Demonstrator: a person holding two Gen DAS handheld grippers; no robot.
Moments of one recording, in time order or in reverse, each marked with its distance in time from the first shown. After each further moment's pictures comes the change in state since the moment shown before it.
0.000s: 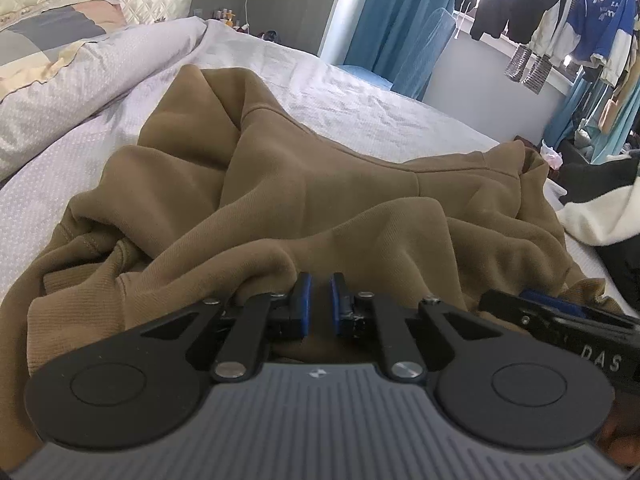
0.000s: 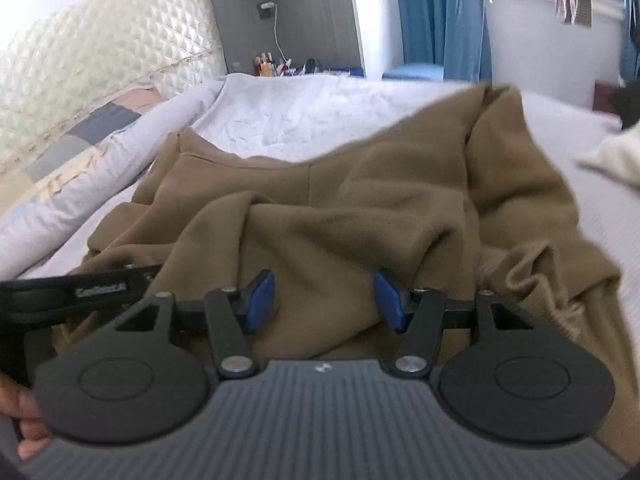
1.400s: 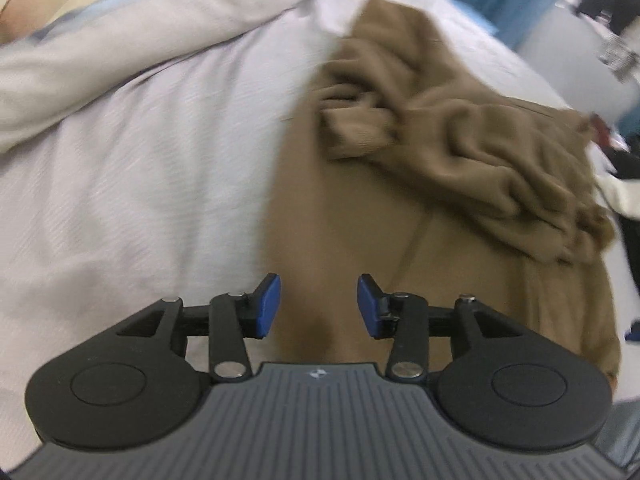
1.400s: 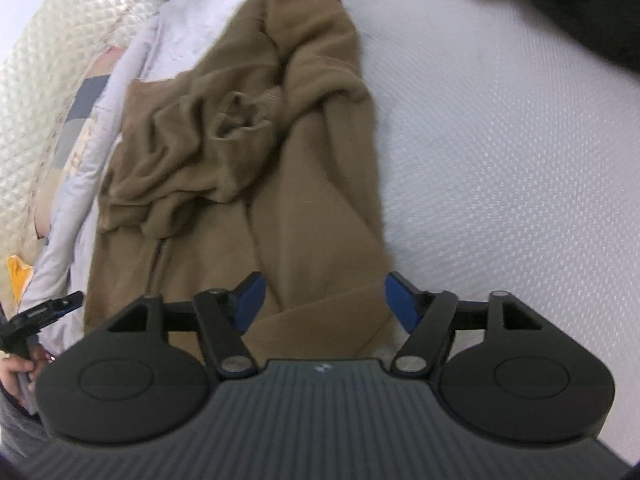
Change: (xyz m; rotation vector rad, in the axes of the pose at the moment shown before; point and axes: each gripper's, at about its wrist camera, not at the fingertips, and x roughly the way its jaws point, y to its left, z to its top) left arm -0.192 0.109 -0.055 -0.254 0.320 0.212; right arm -0.152 -0.208 -0.010 0.293 0.521 0.095
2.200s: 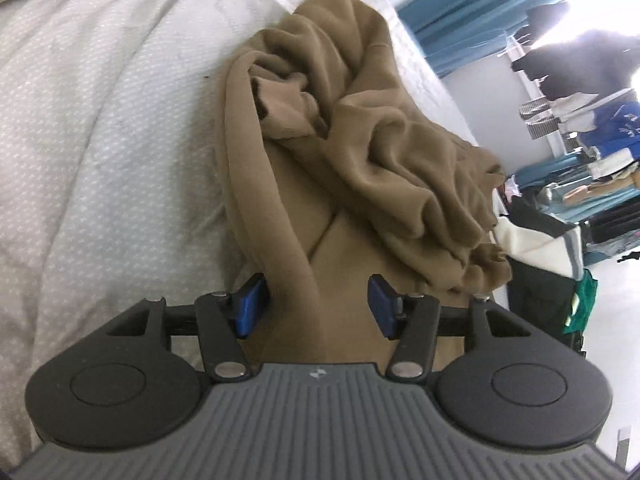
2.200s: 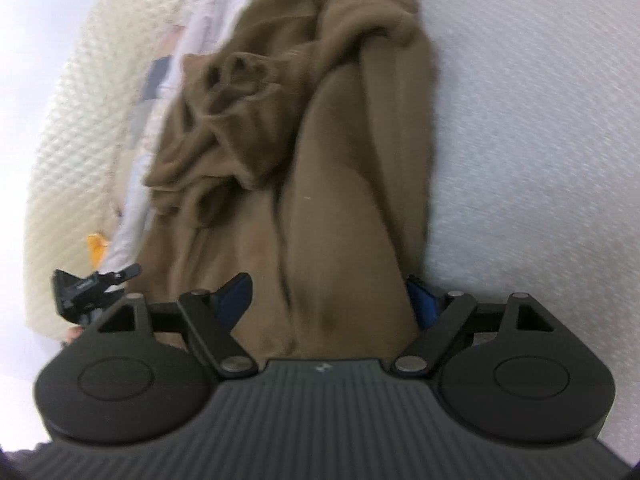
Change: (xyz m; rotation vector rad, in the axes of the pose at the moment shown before) left arm 0.015 0.023 -0.005 -0.177 0.037 -0.441; right arm 0.062 -0.023 0.017 -0.029 0.086 0.421
